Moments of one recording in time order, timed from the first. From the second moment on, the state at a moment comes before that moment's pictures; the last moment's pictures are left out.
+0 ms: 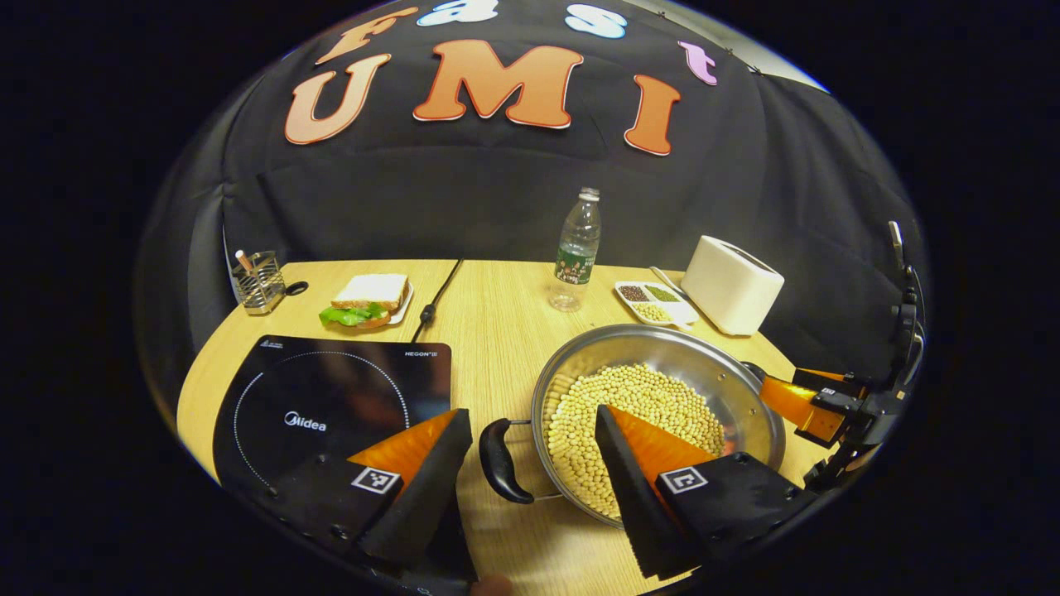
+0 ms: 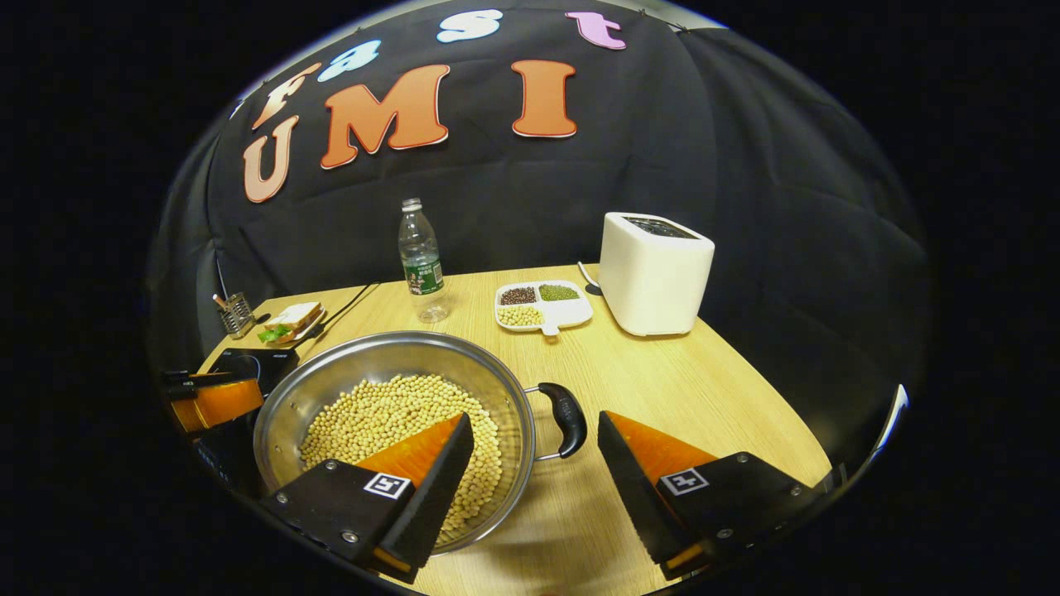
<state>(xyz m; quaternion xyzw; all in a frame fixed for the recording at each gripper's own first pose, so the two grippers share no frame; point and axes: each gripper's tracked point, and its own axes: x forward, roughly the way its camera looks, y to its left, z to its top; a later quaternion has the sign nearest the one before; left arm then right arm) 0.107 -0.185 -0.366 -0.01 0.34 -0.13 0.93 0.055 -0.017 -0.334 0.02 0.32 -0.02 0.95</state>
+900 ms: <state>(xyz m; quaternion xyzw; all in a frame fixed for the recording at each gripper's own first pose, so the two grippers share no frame) 0.125 -0.200 -0.432 0.01 0.41 -0.14 0.90 0.085 -0.023 -0.392 0.04 0.38 -0.03 0.92</state>
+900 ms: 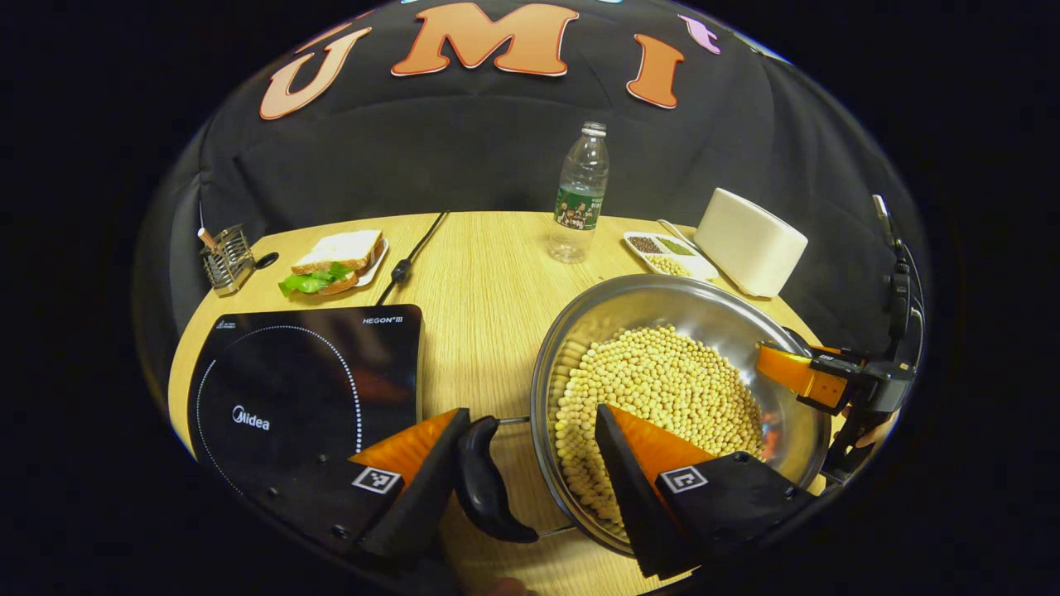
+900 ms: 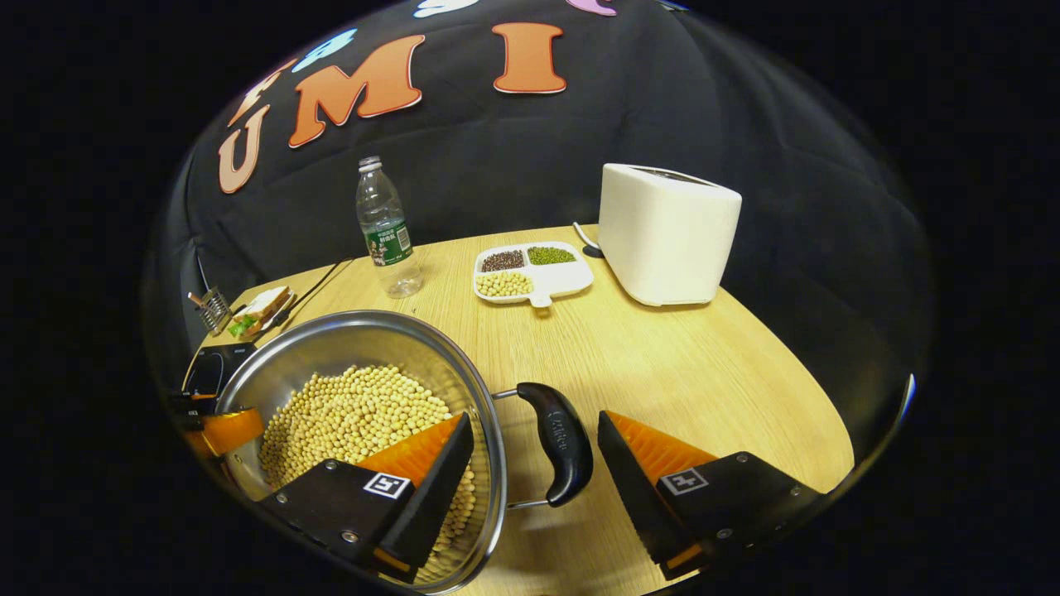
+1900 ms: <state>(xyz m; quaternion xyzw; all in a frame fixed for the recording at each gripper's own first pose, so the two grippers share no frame) 0.123 -0.181 -0.407 0.01 0.39 -0.11 0.91 0.059 -0.006 -0.363 0.12 0.38 -0.03 0.92</state>
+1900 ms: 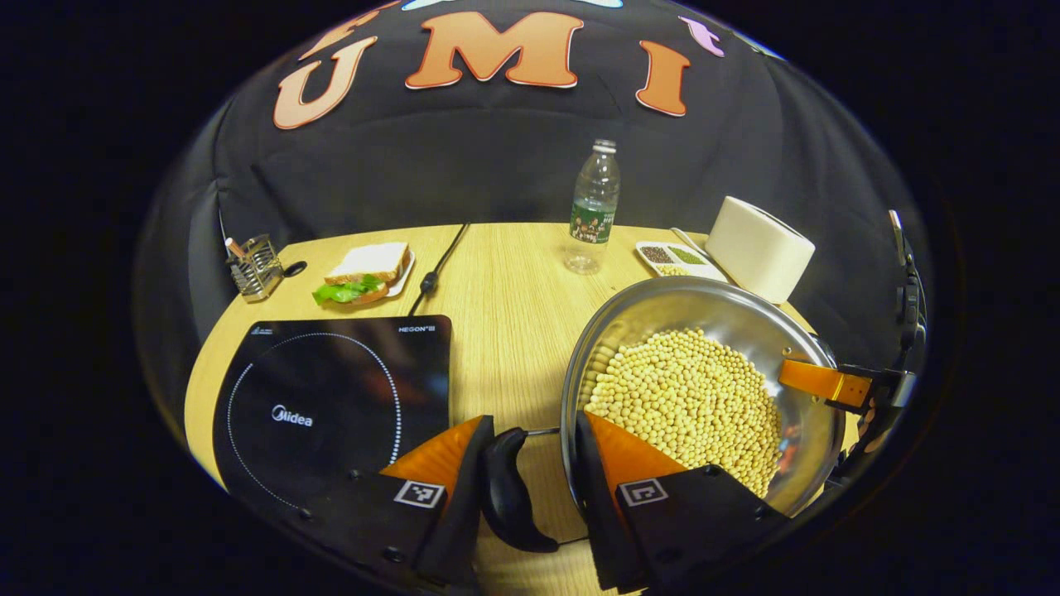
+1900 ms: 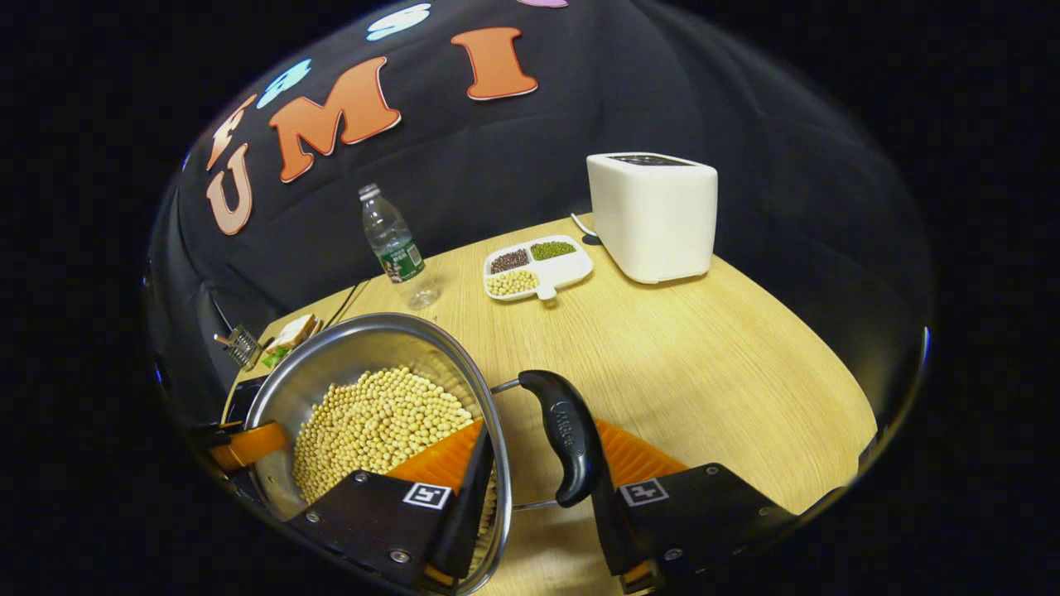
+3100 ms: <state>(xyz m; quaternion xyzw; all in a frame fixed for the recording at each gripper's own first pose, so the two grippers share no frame) 0.094 0.056 -0.314 -0.01 0.37 0.01 0.93 0.053 0.225 -0.298 0.12 0.37 0.09 0.92</state>
